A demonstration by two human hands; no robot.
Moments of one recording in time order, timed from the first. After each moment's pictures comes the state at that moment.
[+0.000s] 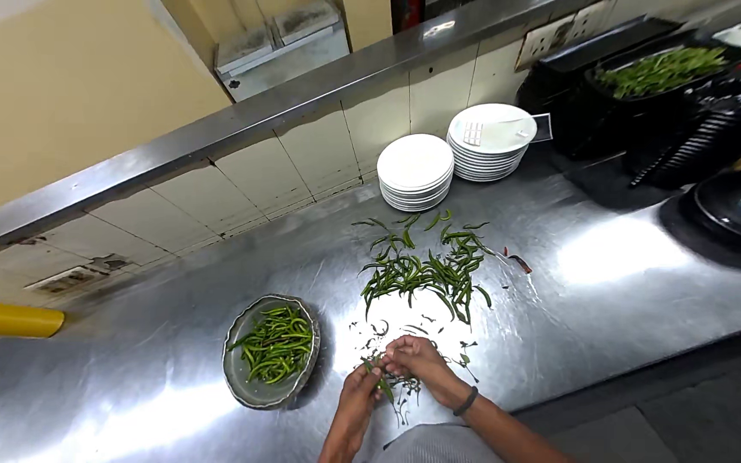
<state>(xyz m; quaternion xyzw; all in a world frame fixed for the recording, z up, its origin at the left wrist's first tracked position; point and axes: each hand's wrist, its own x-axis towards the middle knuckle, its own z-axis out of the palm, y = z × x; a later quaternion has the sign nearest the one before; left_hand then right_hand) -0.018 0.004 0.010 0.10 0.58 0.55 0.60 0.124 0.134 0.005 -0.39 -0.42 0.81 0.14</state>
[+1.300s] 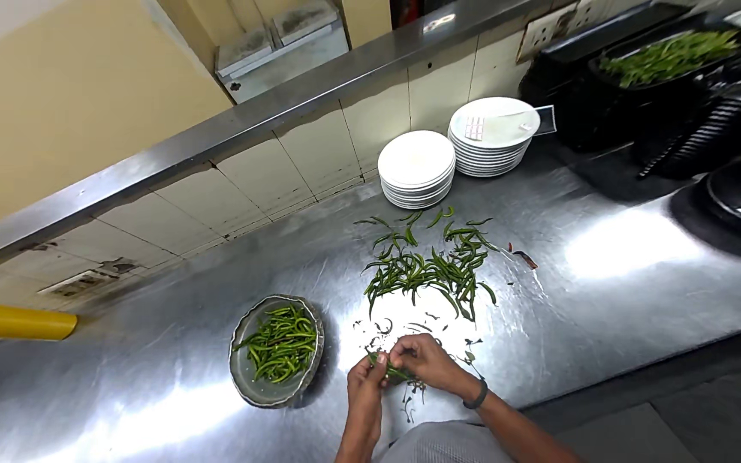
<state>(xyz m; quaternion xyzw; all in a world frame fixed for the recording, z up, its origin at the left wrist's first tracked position) 0.005 0.025 0.027 0.09 0.60 0.62 0.49 0.134 0.153 0.003 -0.22 -0.71 0.65 0.16</state>
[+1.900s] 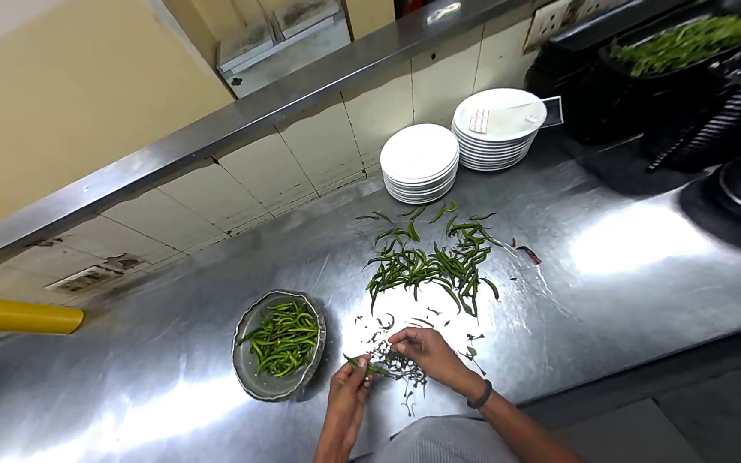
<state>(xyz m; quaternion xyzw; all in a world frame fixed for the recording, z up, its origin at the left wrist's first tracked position) -0.030 -0.010 0.018 0.03 0.57 0.63 0.53 0.136 0.149 0.008 -0.32 -0.68 0.65 0.12</state>
